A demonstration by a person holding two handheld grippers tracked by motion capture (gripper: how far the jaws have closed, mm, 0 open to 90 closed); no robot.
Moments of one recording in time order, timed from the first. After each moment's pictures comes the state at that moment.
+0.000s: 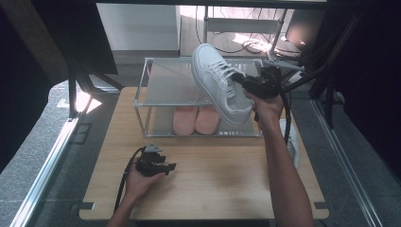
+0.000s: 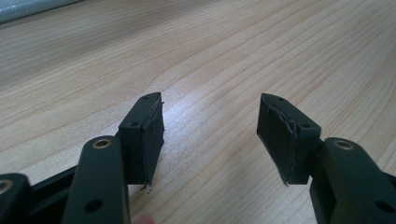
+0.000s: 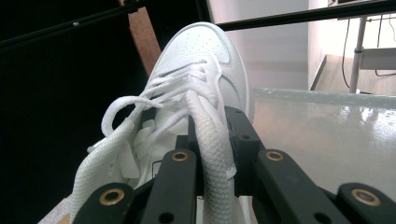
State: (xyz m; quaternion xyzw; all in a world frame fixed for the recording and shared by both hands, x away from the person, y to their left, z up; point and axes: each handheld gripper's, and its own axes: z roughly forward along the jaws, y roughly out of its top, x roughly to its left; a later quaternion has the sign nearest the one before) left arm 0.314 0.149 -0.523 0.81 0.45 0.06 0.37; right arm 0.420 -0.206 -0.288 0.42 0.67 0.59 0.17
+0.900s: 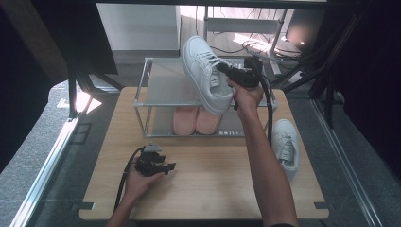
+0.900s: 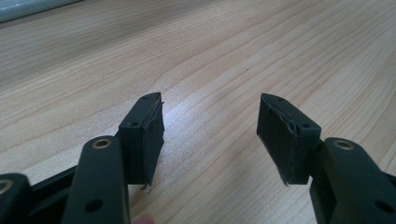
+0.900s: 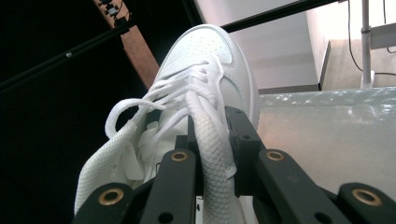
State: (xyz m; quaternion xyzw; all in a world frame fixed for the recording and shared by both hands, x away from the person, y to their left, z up) left arm 0.315 0.151 -0.524 0.81 0.45 0.06 0.37; right arm 0.466 -0.166 -0.299 0.47 0.62 0.61 0.13
